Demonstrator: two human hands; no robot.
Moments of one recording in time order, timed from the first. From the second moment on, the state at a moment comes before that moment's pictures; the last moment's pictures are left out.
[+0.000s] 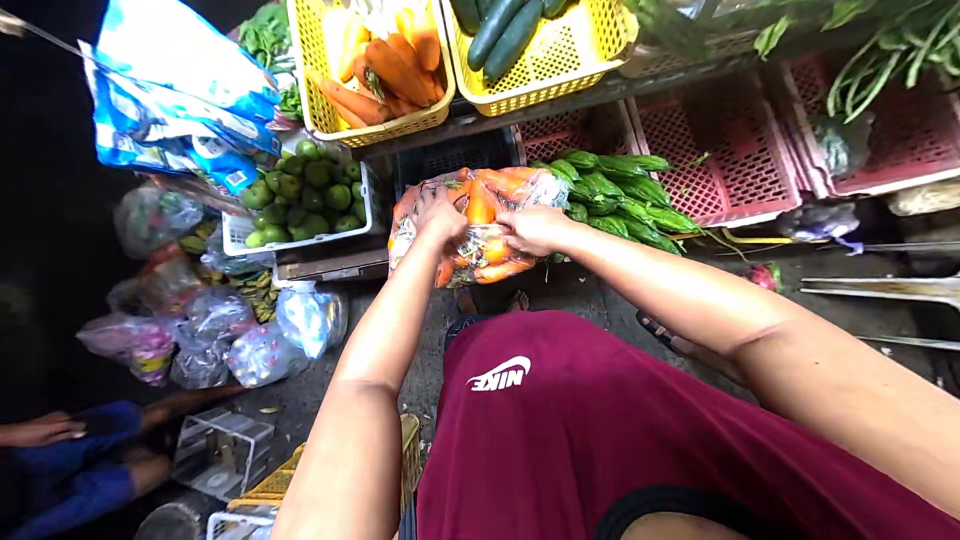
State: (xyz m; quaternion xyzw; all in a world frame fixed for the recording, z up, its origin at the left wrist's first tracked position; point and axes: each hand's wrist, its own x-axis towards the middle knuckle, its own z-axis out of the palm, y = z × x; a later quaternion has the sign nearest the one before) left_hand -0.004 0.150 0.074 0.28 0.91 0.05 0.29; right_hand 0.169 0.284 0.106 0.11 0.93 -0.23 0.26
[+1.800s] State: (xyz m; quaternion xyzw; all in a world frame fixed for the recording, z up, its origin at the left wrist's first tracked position) left_hand -0.127 0.205 0.127 0.76 0.48 0.37 0.24; right_hand 0.069 0.271 0.104 0.56 0.55 -0.63 -0.01
